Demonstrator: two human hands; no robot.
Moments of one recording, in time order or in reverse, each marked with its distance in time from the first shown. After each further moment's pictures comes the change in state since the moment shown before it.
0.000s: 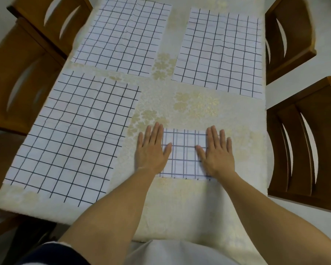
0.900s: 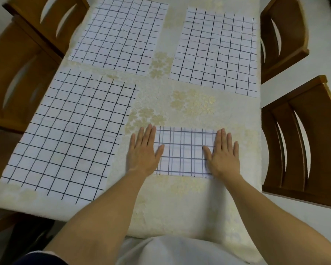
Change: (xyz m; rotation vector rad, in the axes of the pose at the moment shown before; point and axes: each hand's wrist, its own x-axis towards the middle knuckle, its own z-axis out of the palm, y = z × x) left_hand -0.016 -0.017 0.000 0.011 -0.016 0.017; right_hand -0.020 0.025 0.000 0.019 0.008 0.112
